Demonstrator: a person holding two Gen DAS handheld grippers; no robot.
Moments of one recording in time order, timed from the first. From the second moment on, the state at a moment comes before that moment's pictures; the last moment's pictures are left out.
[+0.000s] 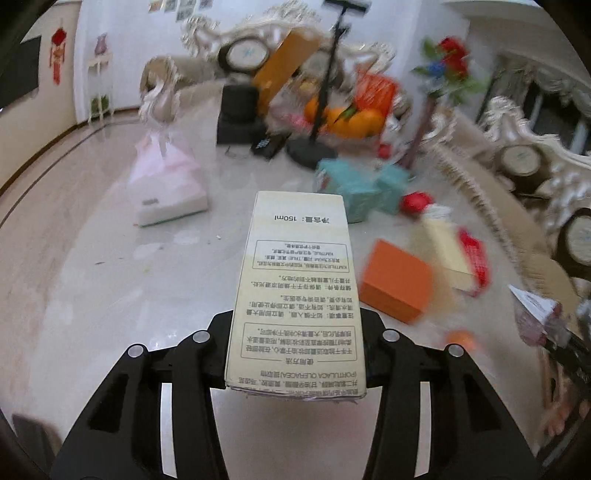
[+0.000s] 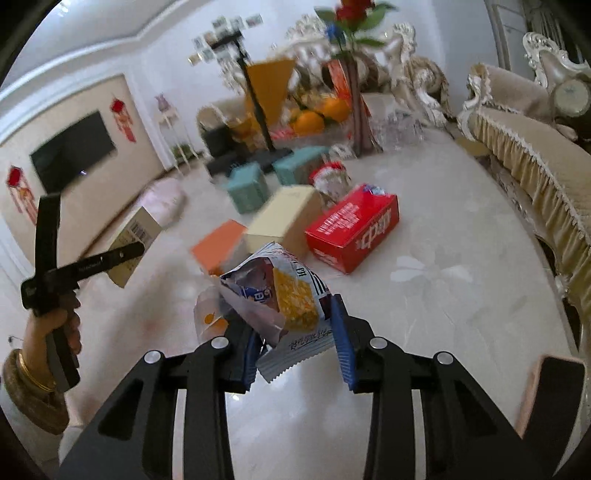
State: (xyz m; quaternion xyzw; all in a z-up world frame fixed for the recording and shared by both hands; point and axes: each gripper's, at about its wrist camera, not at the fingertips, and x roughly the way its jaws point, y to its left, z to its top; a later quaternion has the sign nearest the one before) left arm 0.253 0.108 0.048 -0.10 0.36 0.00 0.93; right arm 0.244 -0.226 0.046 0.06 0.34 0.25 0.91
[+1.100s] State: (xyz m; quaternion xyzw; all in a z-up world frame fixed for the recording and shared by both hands) left arm 0.009 -0.066 -0.191 -0.03 0.59 -0.17 0.79; right arm 0.057 -0.213 -0.164 0.00 0.59 0.22 0.78
